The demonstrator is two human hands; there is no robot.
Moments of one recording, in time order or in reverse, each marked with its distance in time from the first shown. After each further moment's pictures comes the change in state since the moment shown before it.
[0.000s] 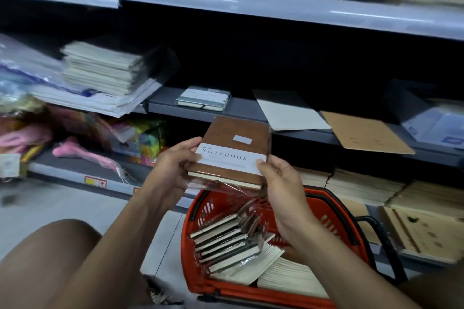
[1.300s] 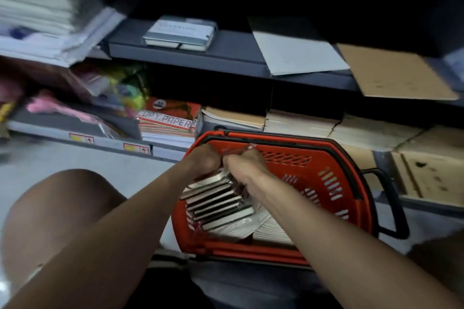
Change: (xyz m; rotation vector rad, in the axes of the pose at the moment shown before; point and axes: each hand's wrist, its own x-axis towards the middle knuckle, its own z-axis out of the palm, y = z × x) left_hand 0.082 -0.119 0.029 1.337 -0.263 -0.167; right_hand 0.067 0.089 0.021 -0.622 0.034 0.502
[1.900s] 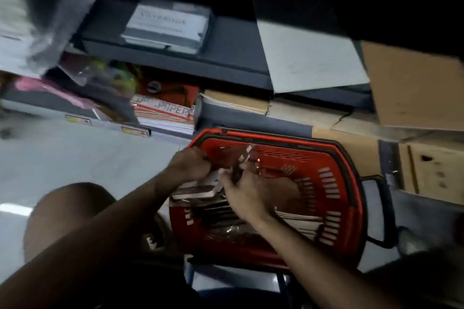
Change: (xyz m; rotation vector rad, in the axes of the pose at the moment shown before) left_hand 0.030 -0.011 -0.026 0.222 -0.141 -0.263; right_hand 0.010 0.017 -0.010 -0.394 -0.035 -0.103
